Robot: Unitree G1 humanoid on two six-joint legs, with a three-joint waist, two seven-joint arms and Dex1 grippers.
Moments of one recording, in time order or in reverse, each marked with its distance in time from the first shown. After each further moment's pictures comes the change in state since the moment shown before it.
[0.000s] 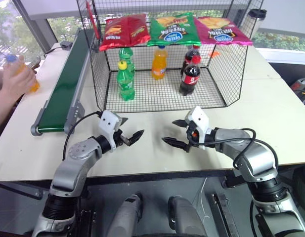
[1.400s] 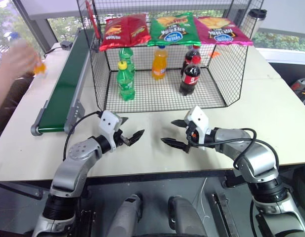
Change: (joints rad) left arm 0.003 -0.002 -0.001 0.000 0.011 -0.016 -0.007; right arm 0.001 -0.003 0.002 -0.027 0.011 0.014 0.002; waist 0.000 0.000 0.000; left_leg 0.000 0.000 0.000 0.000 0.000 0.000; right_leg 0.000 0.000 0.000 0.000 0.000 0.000
